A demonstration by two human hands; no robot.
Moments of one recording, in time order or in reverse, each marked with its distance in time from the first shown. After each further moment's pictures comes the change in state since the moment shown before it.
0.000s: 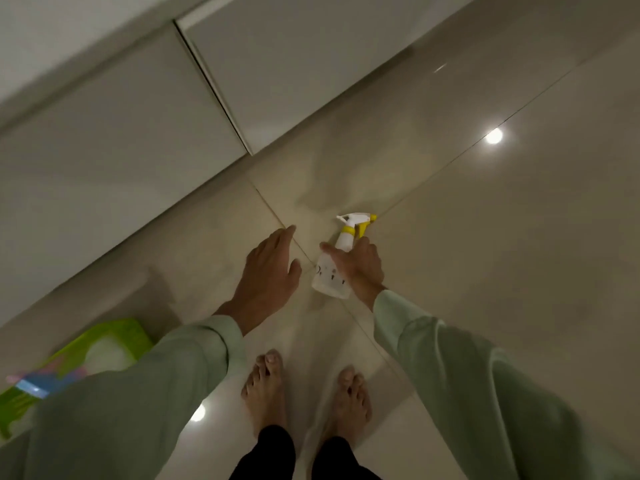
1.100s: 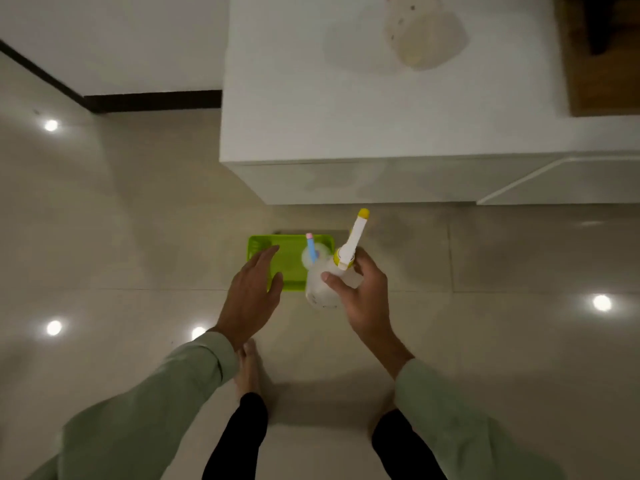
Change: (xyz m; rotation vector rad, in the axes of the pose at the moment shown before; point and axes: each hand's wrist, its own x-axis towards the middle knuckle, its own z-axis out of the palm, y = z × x) left_hand -0.404 -0.170 -0.173 -0.304 0.510 -0.512; right_hand -0.414 -0.089 0.124 0.148 -0.422 -0.926
